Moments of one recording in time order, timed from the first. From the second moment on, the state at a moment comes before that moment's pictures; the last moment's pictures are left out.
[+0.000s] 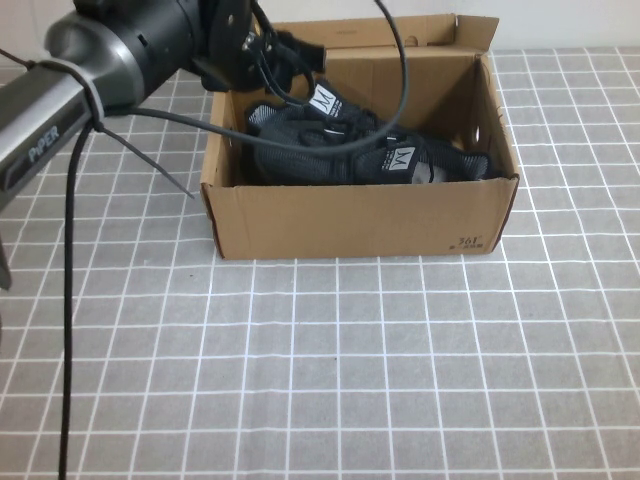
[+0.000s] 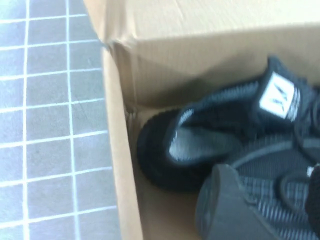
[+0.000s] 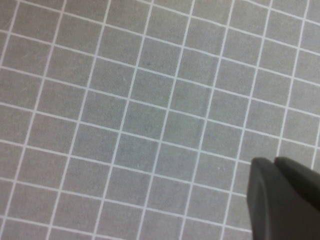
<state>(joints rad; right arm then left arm) 0.47 1.11 -1.18 -0.21 1.24 0.28 -0.49 1.99 -1.91 0.31 0.79 -0.39</state>
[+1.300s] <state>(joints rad) 0.47 1.11 -1.18 -0.18 1.20 0.25 -0.38 2.11 -1.91 -0.07 0.82 0.08</state>
